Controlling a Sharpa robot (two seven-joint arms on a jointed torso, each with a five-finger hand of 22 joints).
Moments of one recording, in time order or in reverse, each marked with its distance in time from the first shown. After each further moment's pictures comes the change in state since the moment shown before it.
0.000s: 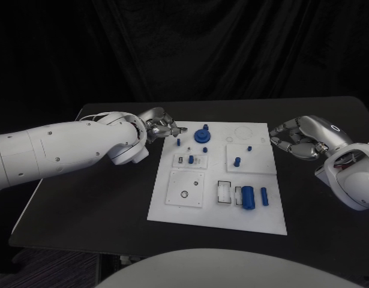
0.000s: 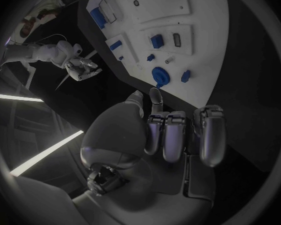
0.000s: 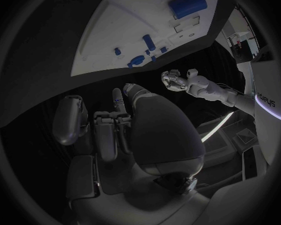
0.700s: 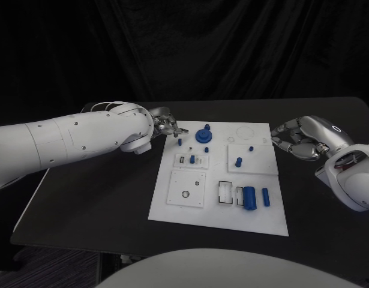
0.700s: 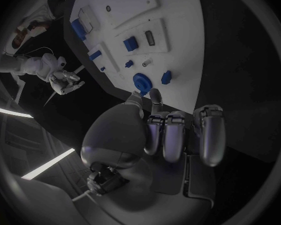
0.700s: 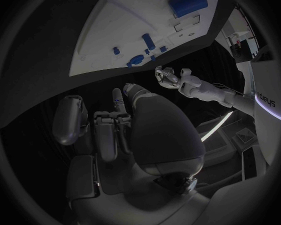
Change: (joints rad) left arm 0.006 0.133 -0.001 -0.205 -0.082 0.182 -0.070; left_hand -0.037 0.014 -0.028 0.012 -0.140 0.000 0.000 -0.023 0.007 0.000 0.000 0.001 0.002 0.000 0.000 0.000 0.000 0.000 -0.004 -0.004 -0.005 0.000; right arm 0.000 0.007 0.000 -0.002 0.004 -0.006 0.005; right_hand 0.000 0.000 0.000 0.000 0.000 0.000 0.000 0.000 0.000 0.000 0.000 0.000 0.000 0.000 0.000 0.000 0.000 0.000 0.000 0.000 0.000 0.000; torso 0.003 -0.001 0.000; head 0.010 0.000
